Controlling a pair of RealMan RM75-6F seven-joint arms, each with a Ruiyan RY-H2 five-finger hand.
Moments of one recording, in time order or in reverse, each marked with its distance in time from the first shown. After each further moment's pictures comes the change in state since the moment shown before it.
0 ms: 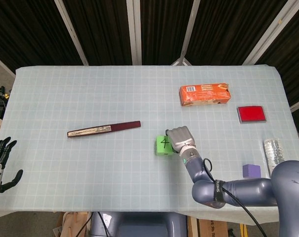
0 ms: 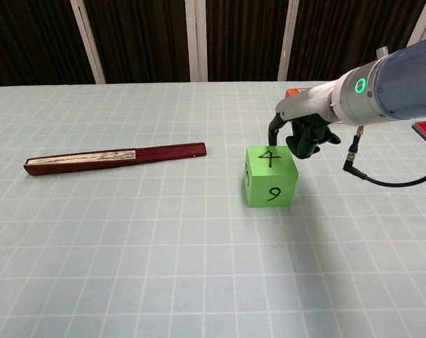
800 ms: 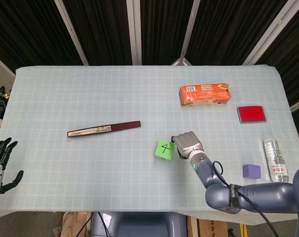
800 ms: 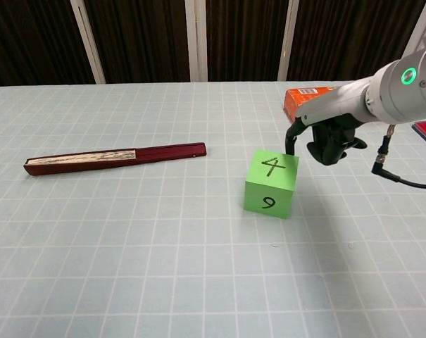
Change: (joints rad) left arm 0.006 -0.003 0.005 -0.002 0.014 0.012 0.007; right arm -0.024 0.136 -0.051 -0.134 -0.048 -0.080 0.041
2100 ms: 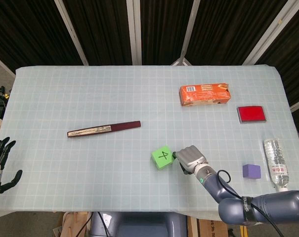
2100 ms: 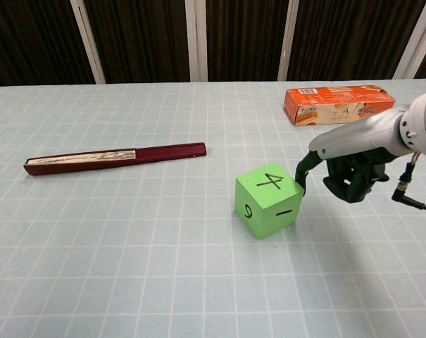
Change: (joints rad) left arm 0.002 0.002 -0.002 0.000 0.001 0.003 -0.004; right arm -0.043 0.064 -0.127 -0.128 -0.225 -0.050 0.116
